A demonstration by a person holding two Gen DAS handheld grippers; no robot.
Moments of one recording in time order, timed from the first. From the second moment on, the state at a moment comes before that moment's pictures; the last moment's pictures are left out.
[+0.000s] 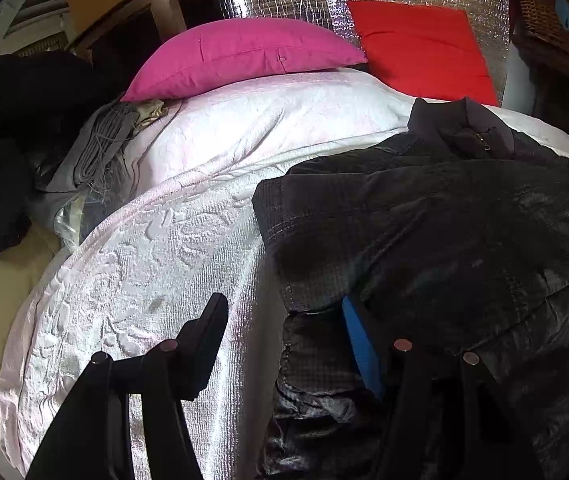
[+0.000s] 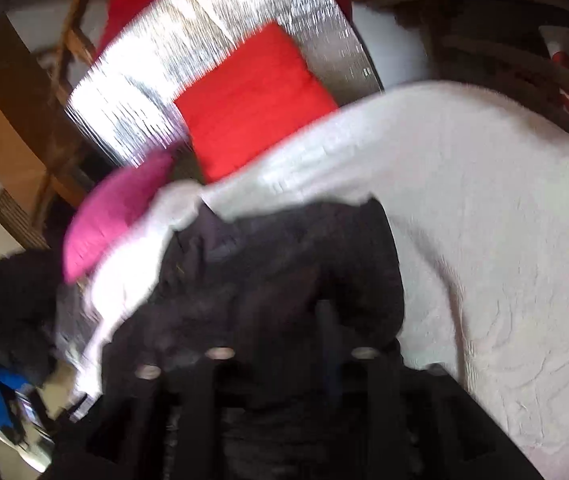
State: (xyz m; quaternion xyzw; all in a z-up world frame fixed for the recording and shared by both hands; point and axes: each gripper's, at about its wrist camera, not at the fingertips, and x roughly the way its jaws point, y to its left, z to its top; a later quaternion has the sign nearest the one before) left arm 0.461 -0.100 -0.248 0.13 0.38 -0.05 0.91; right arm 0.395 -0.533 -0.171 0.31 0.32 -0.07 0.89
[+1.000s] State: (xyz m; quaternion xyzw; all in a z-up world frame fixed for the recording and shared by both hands) left arm 0.439 -0.062 -0.227 0.02 0.42 -0.07 0.91; right arm 0.337 -0.544 -0.169 0.31 0.34 -0.09 0.88
